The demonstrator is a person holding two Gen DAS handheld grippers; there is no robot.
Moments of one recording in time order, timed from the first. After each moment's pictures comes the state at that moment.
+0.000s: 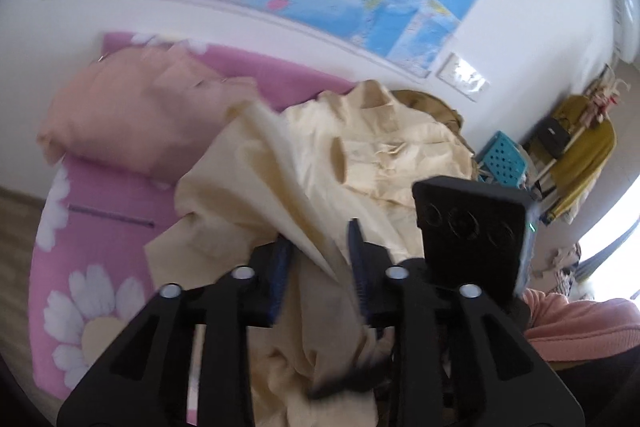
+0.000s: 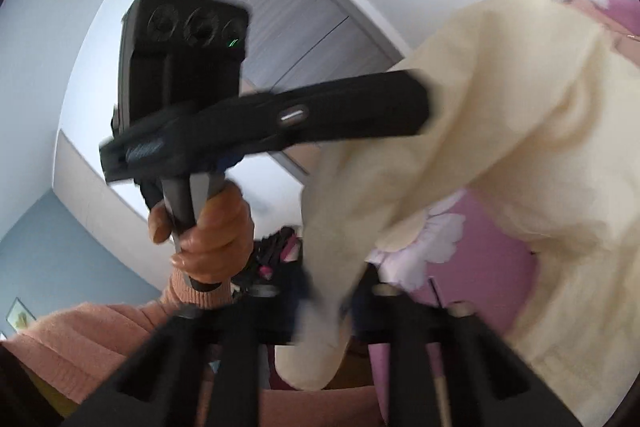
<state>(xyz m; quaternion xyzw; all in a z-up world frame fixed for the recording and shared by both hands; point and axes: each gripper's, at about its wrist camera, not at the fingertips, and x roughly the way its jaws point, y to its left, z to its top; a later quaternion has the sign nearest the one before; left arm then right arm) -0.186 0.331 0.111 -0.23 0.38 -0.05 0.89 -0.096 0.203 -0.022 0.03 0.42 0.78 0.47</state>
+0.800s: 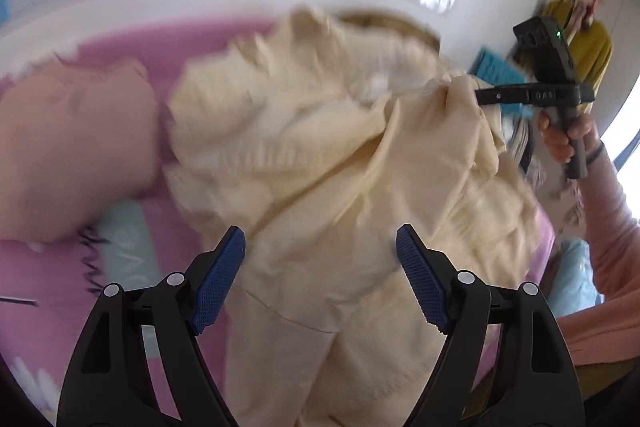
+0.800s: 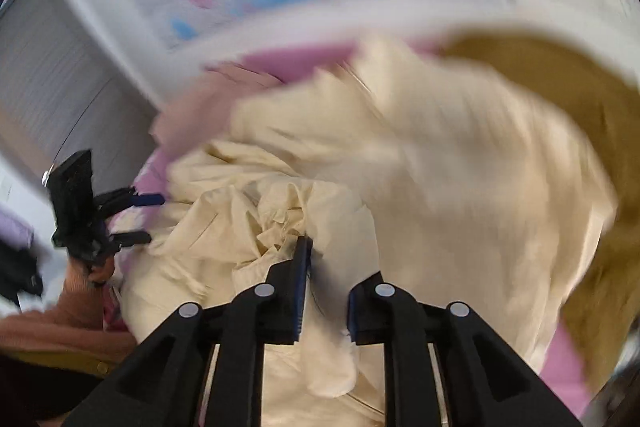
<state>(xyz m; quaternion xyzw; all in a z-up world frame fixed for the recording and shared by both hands) -0.071 0.216 0.022 -0.11 0.46 -0.13 0.87 0.111 -0.076 -0.007 -0.04 0.48 0.45 0.75</state>
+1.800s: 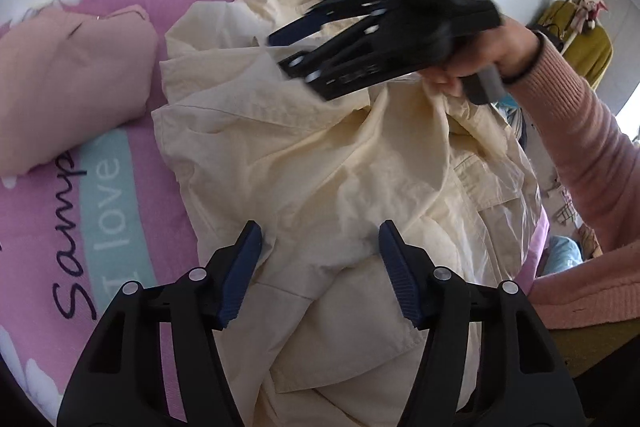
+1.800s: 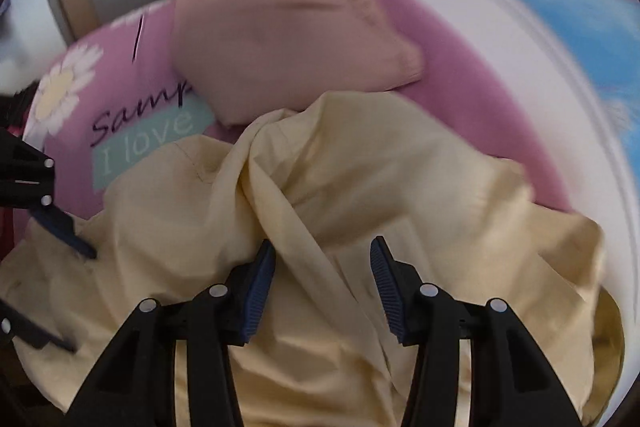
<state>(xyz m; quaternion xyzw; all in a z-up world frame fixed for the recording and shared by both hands) -0.104 0.226 -0.007 -0.16 0.47 -0.14 0.86 0.075 0.205 -0.041 -0.42 0.35 0.50 0.67</state>
